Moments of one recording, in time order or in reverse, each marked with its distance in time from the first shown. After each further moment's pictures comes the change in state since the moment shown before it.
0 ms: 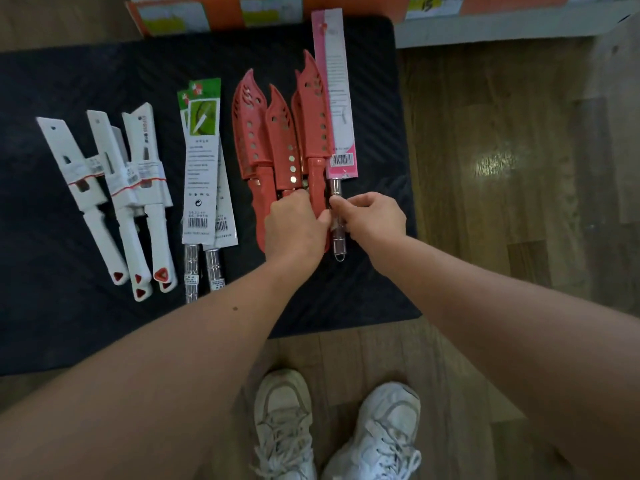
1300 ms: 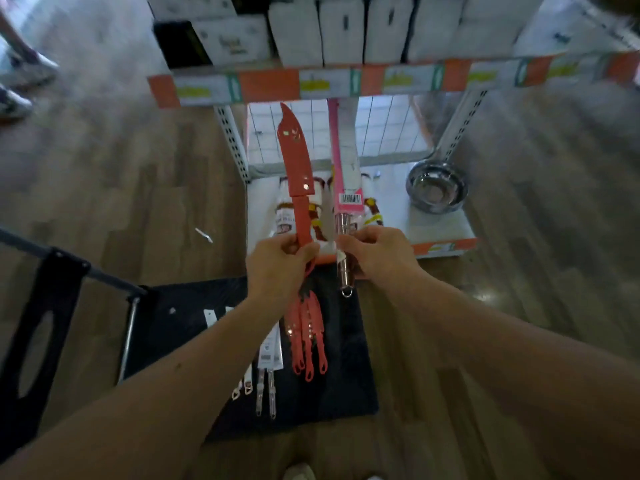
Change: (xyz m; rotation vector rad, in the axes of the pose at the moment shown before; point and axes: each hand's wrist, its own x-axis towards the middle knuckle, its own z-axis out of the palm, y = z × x) left_hand -0.169 0.217 -0.342 -0.495 0.183 0.227; right_hand -0.296 -0.273 -0.209 0.180 -0.062 -0.447
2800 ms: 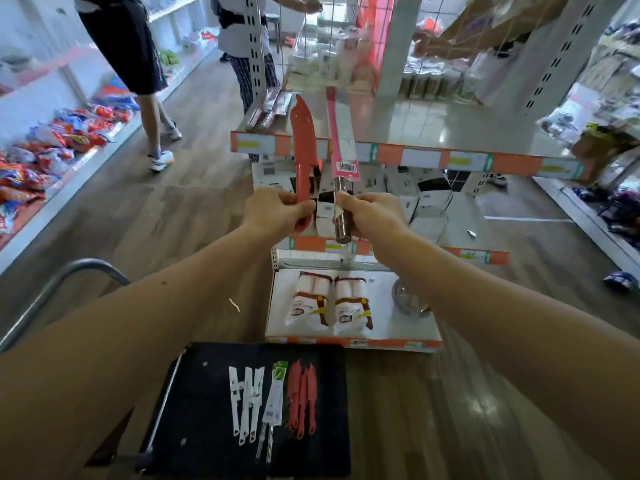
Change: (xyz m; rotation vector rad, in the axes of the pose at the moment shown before) left_hand -0.070 0.301 -0.206 -0.104 0.066 0.195; right_hand -0.159 -0.324 -0.062 0.046 0.042 -0.292
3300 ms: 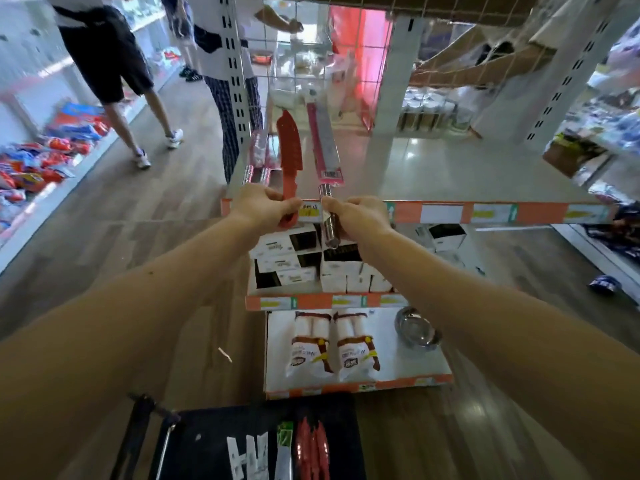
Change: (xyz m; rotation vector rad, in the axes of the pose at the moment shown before) left_hand 0.172 0.033 -0.043 -0.042 -0.096 -0.048; right_hand 0.131 -0.071 0.060 -0.011 0.108 0.049
